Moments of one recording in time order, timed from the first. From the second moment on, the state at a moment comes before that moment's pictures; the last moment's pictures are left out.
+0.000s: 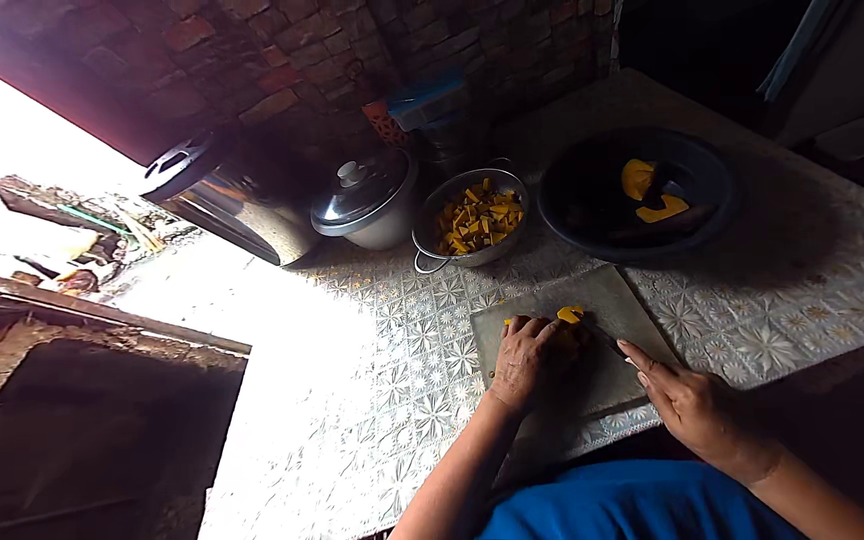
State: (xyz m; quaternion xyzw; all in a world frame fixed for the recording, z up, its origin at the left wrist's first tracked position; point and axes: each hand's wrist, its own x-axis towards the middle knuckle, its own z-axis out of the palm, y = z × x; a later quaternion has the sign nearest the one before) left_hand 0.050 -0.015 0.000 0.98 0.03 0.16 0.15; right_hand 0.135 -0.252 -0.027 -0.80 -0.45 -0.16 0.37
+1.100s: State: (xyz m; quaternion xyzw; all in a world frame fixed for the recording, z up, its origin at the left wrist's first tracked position) left_hand 0.008 -0.015 -0.013 0.93 0.17 0.23 0.24; right_hand 0.098 -0.217 0.023 -0.85 -0.51 0.02 0.09
